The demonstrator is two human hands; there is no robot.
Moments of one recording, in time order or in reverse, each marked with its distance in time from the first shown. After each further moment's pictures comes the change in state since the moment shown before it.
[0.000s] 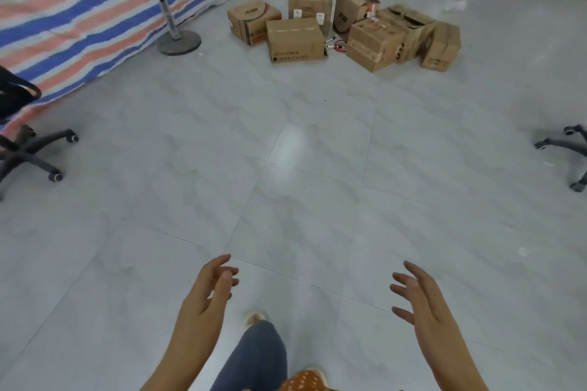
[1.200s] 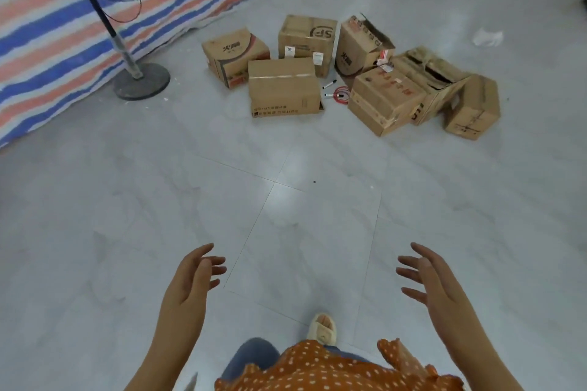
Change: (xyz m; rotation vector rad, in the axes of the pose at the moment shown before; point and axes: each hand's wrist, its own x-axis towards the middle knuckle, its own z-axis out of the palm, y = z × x) left_hand 0.697 0.267 0.222 -0.093 0.153 -0.011; right_hand 0.760 -0.290 0.040 -0.156 -0.050 -0.048
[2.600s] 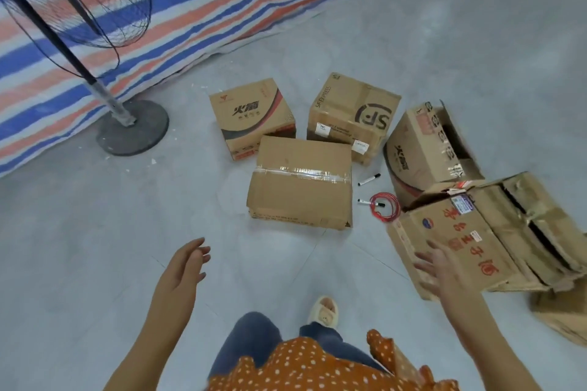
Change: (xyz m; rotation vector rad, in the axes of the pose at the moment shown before) left_hand 0.793 0.234 0.237 -0.013 0.205 -0.191; right_hand 0.884 -0.320 0.138 -0.066 -0.176 0.035
